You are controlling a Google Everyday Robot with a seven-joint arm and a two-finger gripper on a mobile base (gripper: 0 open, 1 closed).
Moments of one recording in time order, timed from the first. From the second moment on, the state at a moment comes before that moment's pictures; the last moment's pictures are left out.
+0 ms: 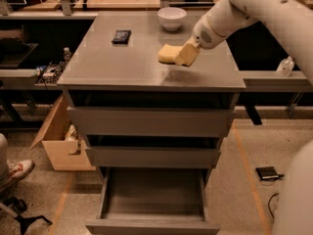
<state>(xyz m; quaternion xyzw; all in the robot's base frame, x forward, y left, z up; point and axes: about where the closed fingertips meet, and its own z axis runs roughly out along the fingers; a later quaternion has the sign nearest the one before) 0.720 -0.101 0.899 -0.46 0.82 0.10 0.32</state>
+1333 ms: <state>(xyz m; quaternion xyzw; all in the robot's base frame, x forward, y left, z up) 0.612 -0.078 0.881 -0.55 0.78 0.15 0.24</state>
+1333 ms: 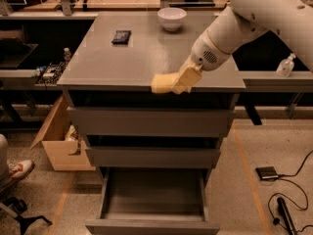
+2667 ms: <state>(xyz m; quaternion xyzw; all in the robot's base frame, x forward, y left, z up) 0.506 -0.049 0.753 -0.62 0.73 0.19 0.21</state>
